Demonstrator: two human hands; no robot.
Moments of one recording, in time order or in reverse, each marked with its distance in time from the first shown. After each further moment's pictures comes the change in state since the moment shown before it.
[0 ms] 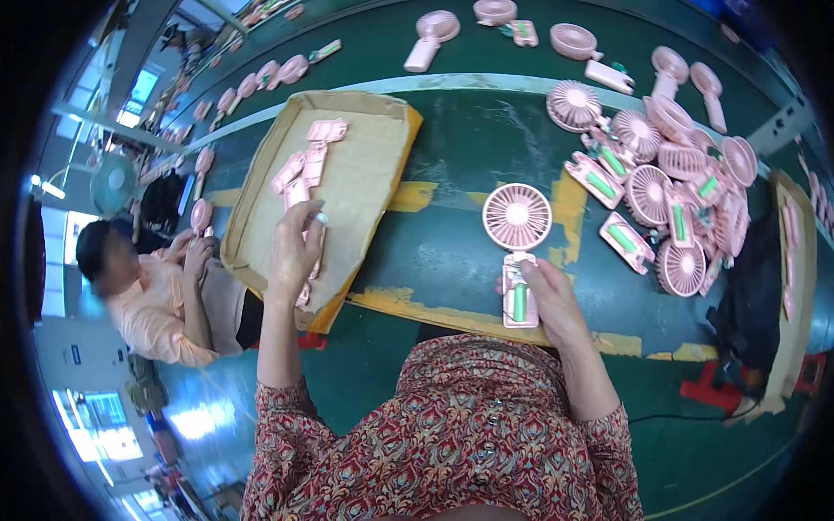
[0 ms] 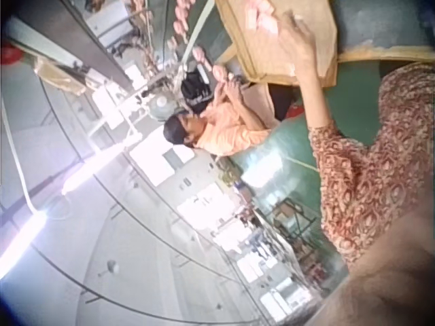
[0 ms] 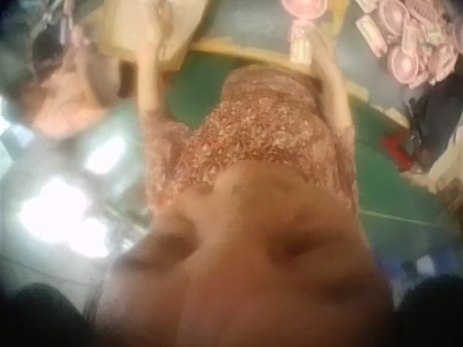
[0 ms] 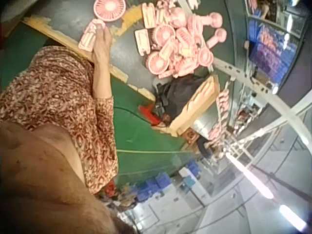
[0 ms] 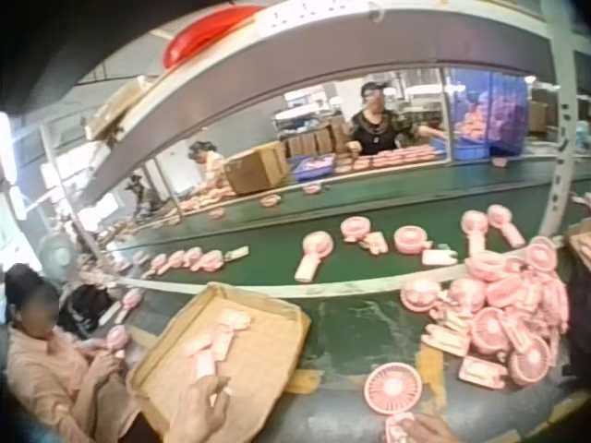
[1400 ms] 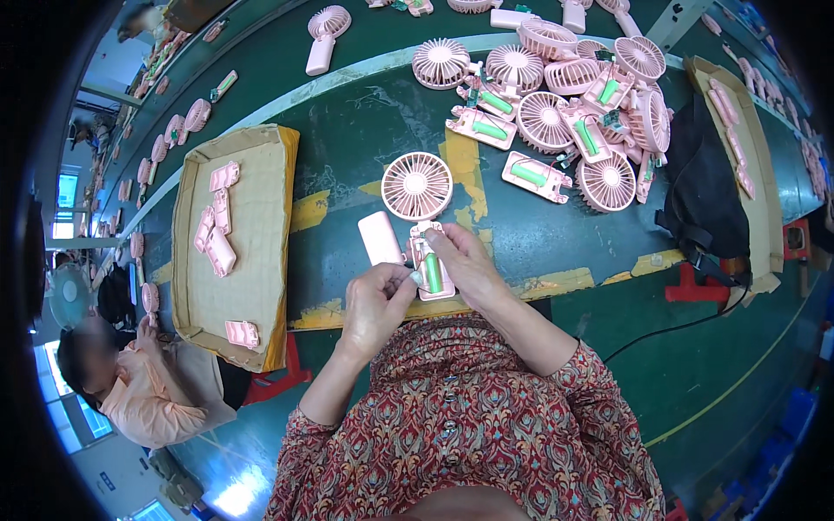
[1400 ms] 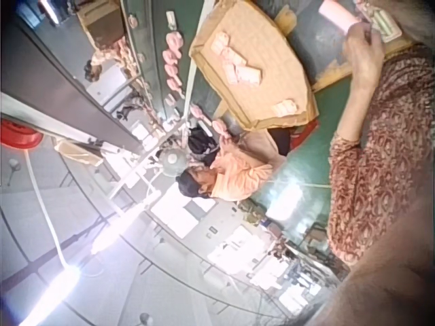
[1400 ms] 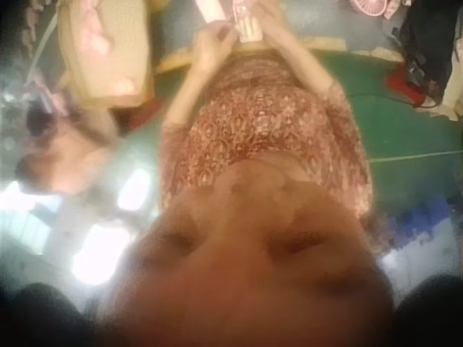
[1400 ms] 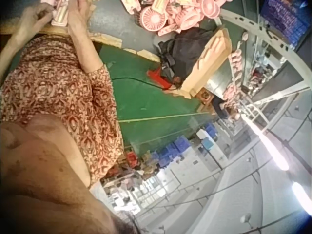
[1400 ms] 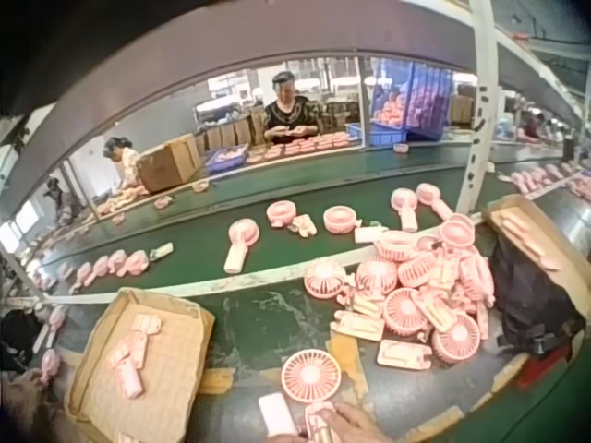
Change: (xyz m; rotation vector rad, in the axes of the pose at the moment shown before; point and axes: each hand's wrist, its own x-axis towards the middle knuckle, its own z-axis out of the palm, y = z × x) left_hand -0.073 0.133 0.099 -0.549 -0.542 -0.041; right_hand 0.004 0.011 0.013 0.202 0.050 -0.077
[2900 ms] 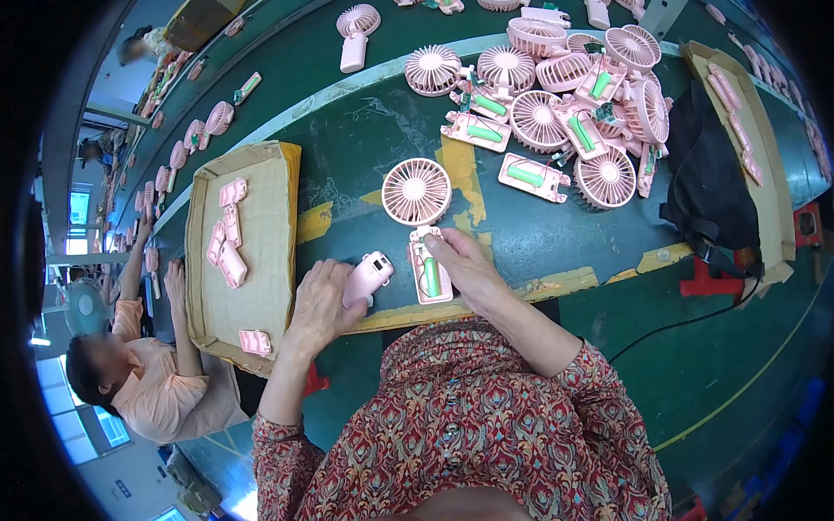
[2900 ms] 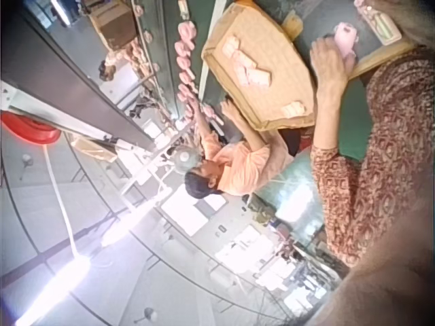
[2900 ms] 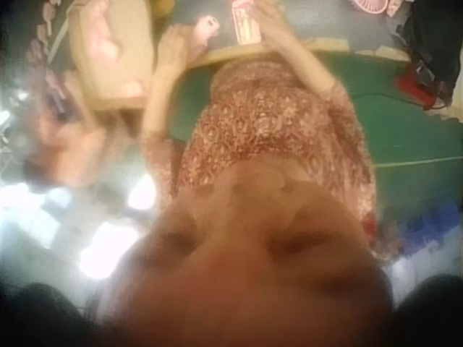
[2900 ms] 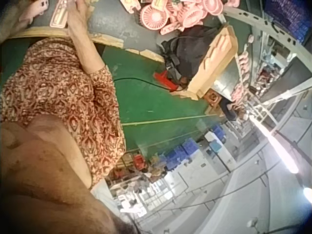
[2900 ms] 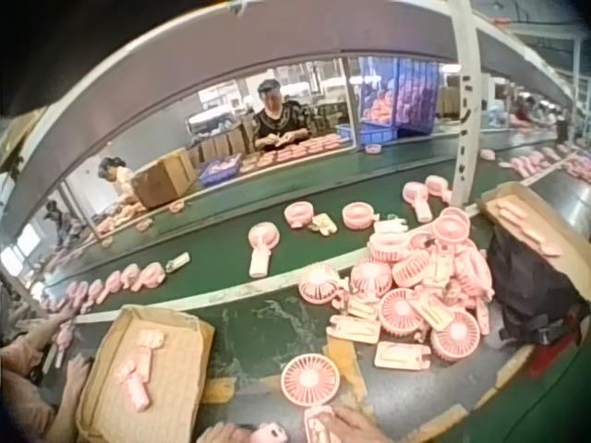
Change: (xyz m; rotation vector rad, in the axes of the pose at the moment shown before) left_hand 0.014 -0.011 -0.073 0.766 -0.236 0.228; right_hand -0.001 -0.005 -0.005 0.048 -0.038 0.034
